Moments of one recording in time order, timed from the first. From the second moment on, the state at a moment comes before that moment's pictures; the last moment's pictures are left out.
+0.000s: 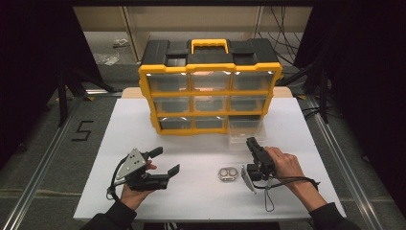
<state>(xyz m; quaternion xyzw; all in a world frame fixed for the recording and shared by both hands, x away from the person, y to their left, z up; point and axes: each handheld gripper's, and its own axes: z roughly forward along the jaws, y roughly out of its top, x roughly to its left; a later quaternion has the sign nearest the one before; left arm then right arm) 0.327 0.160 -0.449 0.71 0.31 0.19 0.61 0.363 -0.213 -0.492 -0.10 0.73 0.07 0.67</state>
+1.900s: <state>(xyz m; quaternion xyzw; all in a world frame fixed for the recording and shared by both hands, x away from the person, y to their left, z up) 0.327 0.160 -0.449 0.71 0.30 0.19 0.61 0.352 -0.200 -0.453 0.11 0.82 0.32 0.47</state>
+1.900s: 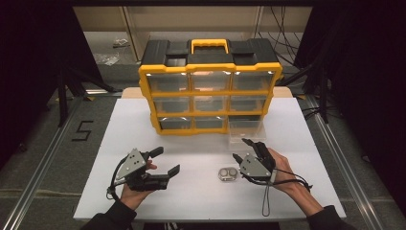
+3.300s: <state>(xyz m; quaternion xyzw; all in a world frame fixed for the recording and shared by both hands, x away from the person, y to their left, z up) 0.327 0.160 -0.449 0.71 0.30 0.19 0.61 0.364 -0.201 -0.450 0.21 0.86 0.41 0.21</state>
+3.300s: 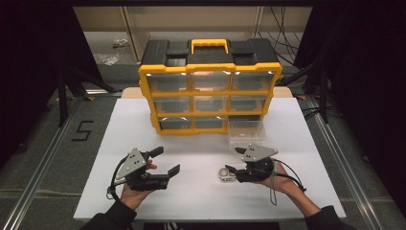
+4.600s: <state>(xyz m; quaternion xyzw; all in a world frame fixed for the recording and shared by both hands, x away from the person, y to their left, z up) 0.328 0.156 -0.450 0.71 0.30 0.18 0.61 0.370 -0.194 -0.465 0.20 0.90 0.37 0.14</state>
